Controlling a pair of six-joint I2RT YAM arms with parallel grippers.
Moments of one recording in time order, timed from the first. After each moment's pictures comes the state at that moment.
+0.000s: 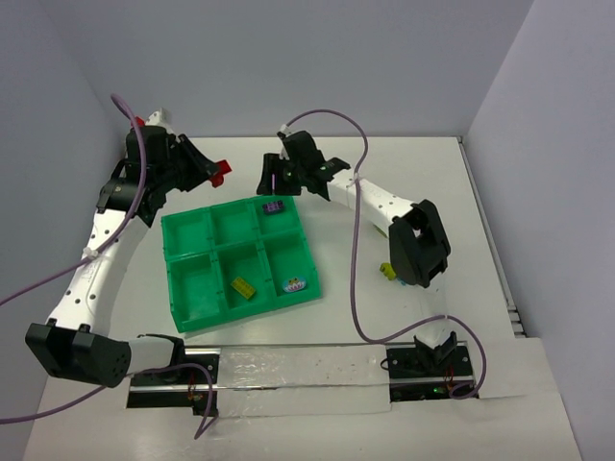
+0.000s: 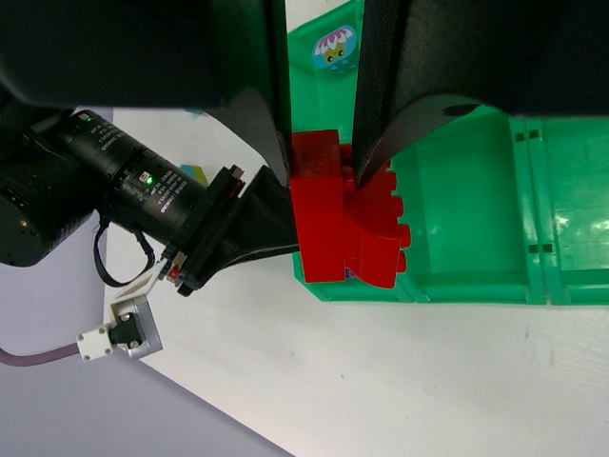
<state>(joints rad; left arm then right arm) -0.22 1.28 1.40 -0.62 0.08 -0.67 0.65 2.07 1.79 -0.35 -0.19 0.55</state>
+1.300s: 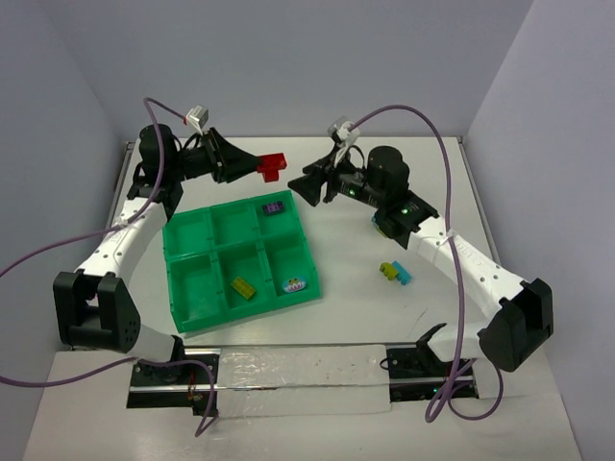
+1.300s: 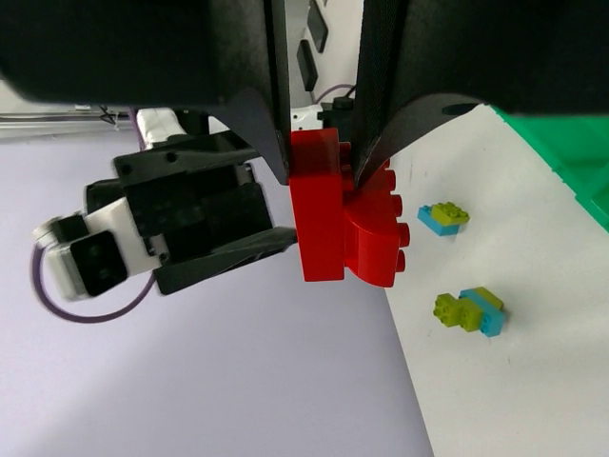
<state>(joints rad) -0.16 1.46 1.21 0.13 0.96 -1.17 0.58 1.31 1.14 0.13 -0.42 0.18</state>
